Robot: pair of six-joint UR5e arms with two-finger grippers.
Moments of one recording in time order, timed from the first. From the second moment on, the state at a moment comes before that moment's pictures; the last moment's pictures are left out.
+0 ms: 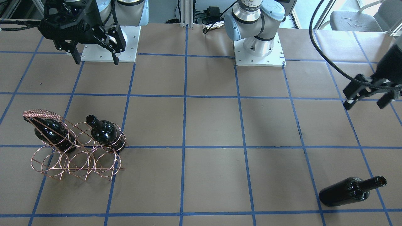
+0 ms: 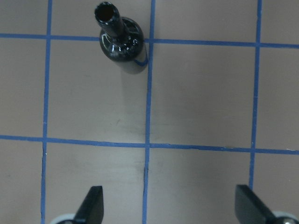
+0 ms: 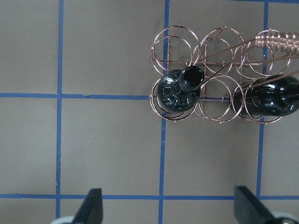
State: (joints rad) left arm -1.19 -1.71 -1.39 -1.47 1.56 0.34; right arm 1.65 -1.65 1.55 -1.58 -1.61 0.04
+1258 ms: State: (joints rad) left arm -1.17 -2.09 -1.23 -1.22 1.49 0.40; right arm 1.65 -1.65 1.56 -1.58 -1.60 0.04
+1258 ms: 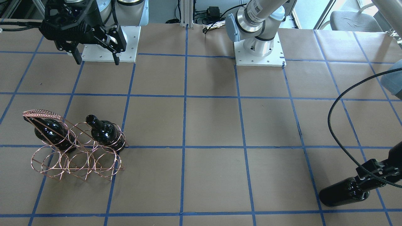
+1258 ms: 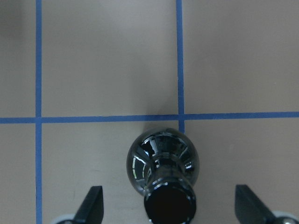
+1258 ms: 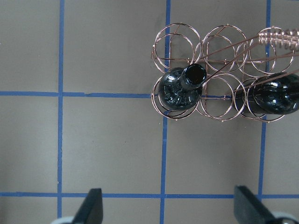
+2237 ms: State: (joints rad) left arm -1.17 -2.12 -1.21 -1.23 1.48 0.40; right arm 1.65 -1.65 1.56 -1.58 -1.60 0.04
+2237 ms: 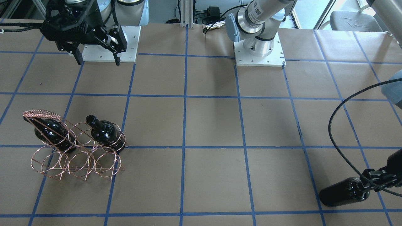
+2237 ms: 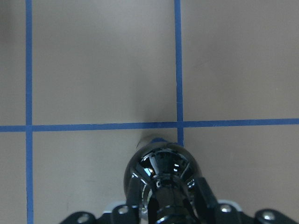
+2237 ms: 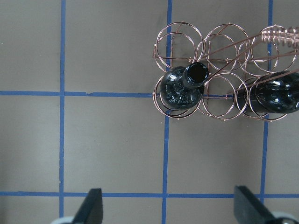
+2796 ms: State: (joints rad) left arm -1.18 -2.10 -1.21 -1.25 1.48 0.38; right arm 1.65 -1.65 1.56 -1.58 -1.60 0.04
